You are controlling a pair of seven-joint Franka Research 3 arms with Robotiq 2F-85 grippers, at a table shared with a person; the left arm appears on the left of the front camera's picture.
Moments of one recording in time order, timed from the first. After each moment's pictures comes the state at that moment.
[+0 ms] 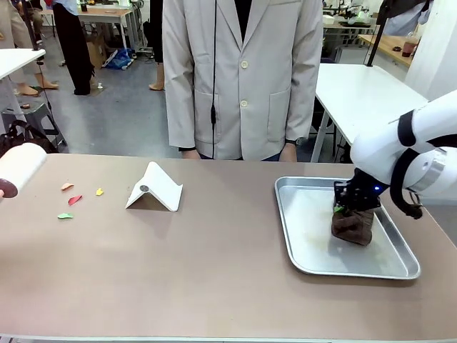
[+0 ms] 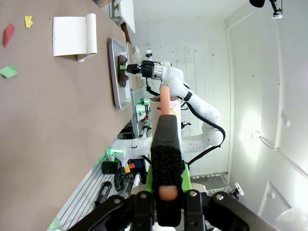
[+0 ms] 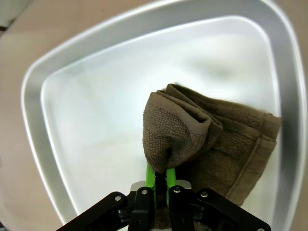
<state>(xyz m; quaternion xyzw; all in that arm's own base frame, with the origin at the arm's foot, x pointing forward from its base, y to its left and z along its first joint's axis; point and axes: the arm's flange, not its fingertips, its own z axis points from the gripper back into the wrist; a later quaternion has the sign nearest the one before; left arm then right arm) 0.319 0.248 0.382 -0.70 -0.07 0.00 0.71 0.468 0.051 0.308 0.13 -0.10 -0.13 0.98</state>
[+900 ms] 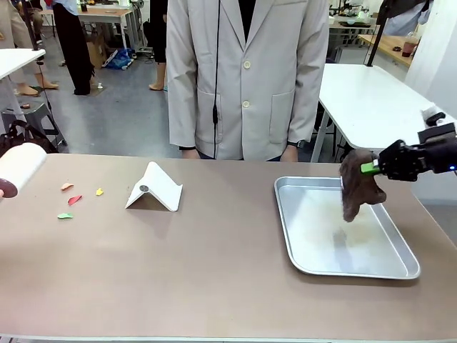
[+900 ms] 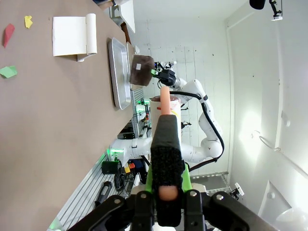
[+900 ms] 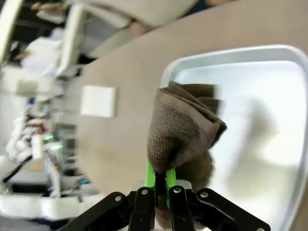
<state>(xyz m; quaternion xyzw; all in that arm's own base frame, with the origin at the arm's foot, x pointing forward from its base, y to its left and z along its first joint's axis) 0.319 0.248 0.382 -0.70 -0.07 0.00 0.71 0.406 -0.037 0.409 0.44 -0.20 -0.01 0.87</state>
